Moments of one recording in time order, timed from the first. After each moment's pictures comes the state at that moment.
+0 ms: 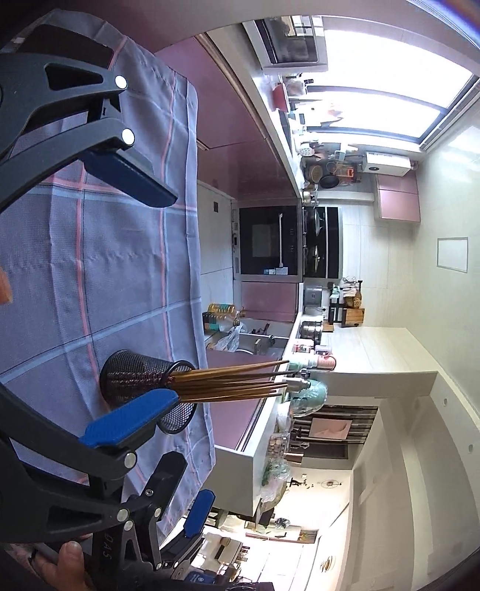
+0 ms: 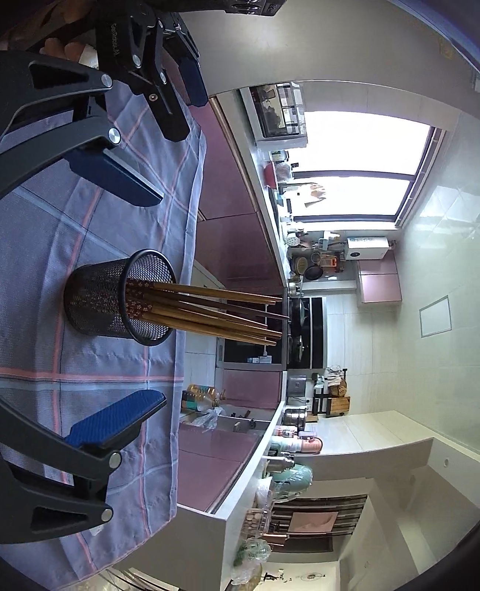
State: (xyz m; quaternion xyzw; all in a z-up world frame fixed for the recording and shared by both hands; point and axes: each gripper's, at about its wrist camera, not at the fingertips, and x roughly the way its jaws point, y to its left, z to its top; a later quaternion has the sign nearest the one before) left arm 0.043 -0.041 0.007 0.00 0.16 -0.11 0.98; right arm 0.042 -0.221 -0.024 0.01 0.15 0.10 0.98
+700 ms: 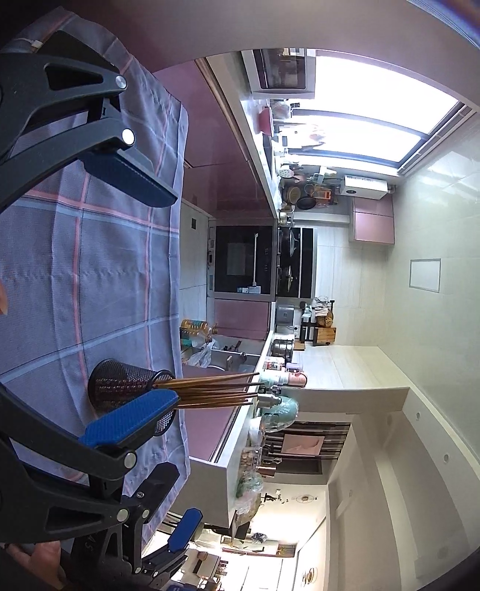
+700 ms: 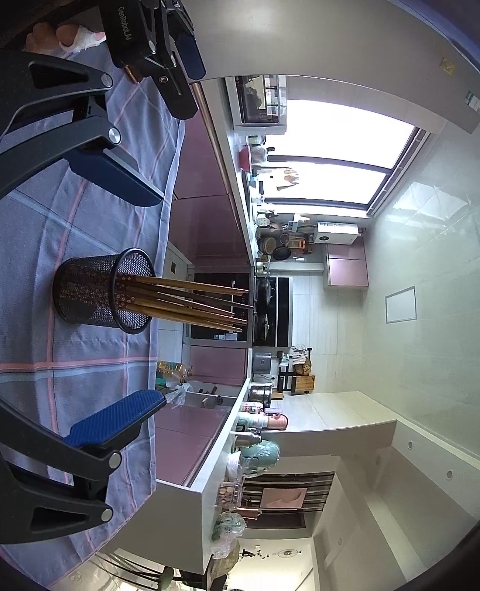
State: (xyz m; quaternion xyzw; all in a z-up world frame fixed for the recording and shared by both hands) left arm 0.003 -0.031 0.019 -0.01 0.10 -0.07 0.99; right arm 0.010 -0.204 -0.021 -0.01 0.09 0.06 0.99
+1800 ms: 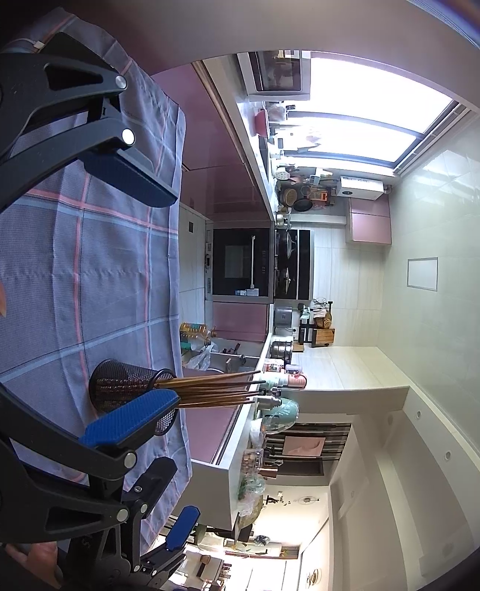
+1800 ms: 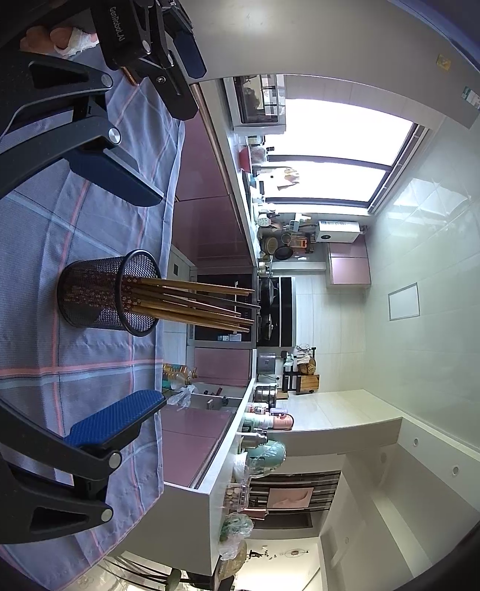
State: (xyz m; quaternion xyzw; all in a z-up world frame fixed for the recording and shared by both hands) left arm 0.001 -0.035 0.019 -0.01 0.10 -0.07 0.99; right arm 0.012 -0.203 -0.027 0.00 0.10 0.06 0.99
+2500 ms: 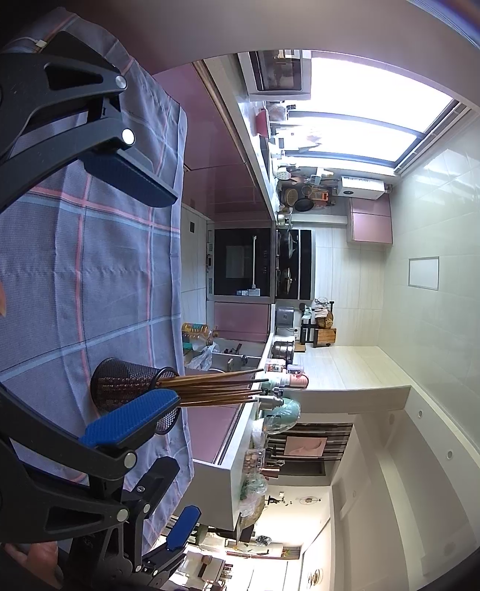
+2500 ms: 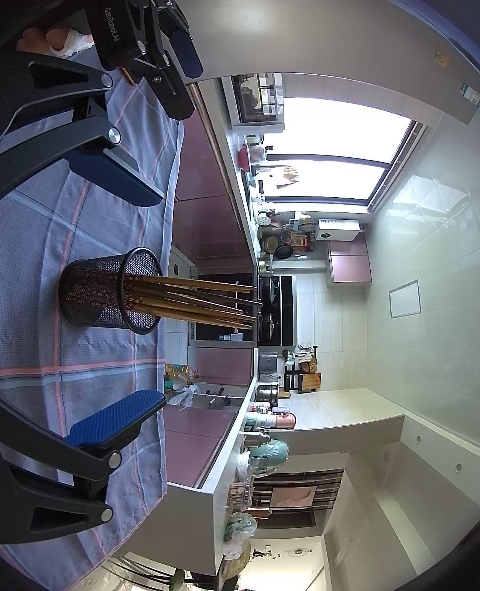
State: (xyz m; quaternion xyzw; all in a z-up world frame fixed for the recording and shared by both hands) left arm 0.001 -0.036 0.018 -0.01 0.10 -0.07 0.99; right arm 0.014 -0.204 -0.030 0.01 0.10 0.06 0.99
